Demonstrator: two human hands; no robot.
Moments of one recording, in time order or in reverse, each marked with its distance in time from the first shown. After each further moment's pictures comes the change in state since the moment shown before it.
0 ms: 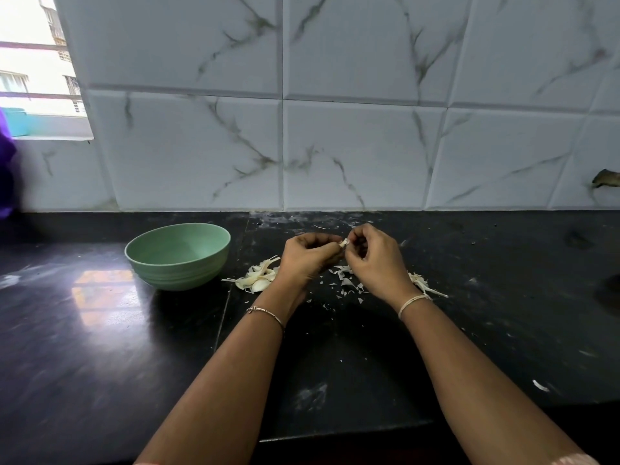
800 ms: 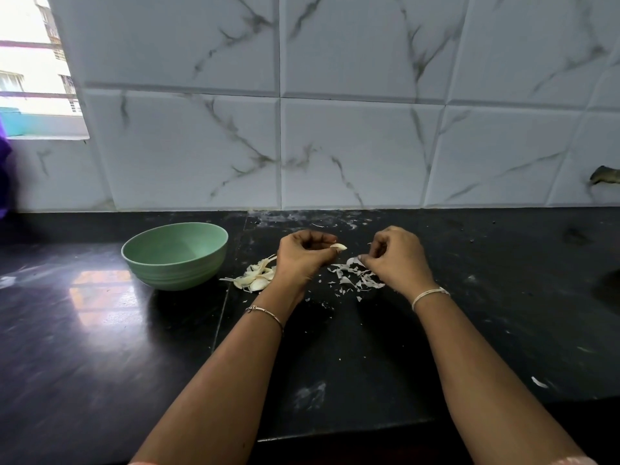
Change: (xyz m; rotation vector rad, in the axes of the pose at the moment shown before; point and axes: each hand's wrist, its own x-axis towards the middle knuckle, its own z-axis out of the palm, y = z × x) left_hand -0.003 -0.002 -0.002 0.108 0.033 0.080; right_hand 0.004 0.018 -0.025 -0.282 -0.048 0.121
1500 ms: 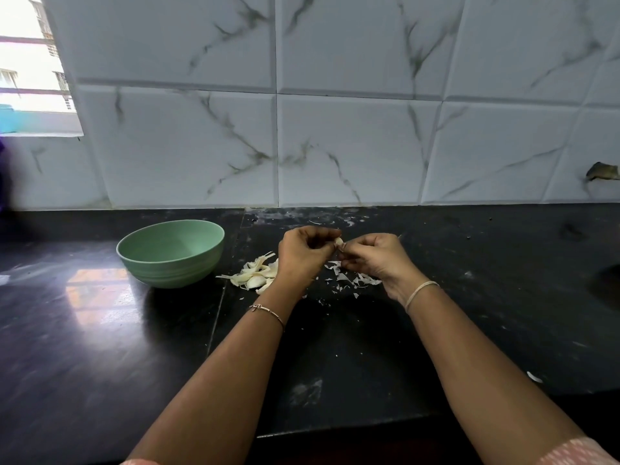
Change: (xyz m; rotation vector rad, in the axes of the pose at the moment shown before) left_hand 0.008 -0.005 0.003 0.247 -0.005 0.162; right_hand -0.008 -0.025 0.006 0.946 -0.246 0.426
